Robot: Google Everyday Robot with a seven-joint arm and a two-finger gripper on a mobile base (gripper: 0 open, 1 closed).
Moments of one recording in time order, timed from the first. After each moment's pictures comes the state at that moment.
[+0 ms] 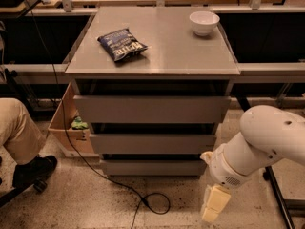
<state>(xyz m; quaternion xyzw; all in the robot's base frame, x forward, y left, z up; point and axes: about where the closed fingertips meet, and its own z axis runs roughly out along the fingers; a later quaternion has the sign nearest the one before) 0.379 -0.140 0.681 -0.60 0.77 0.16 0.12</state>
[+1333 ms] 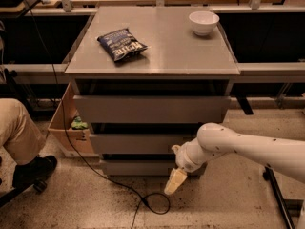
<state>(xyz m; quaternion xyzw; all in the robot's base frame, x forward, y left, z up) 0.528 -0.072 0.503 -0.59 0.76 0.19 0.20</state>
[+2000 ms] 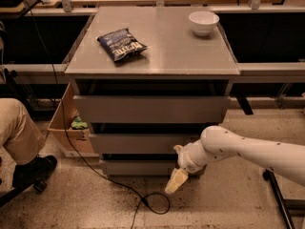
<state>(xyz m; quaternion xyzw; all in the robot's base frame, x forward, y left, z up) 0.533 -0.077 0.497 -0.57 0.76 0.19 0.22</state>
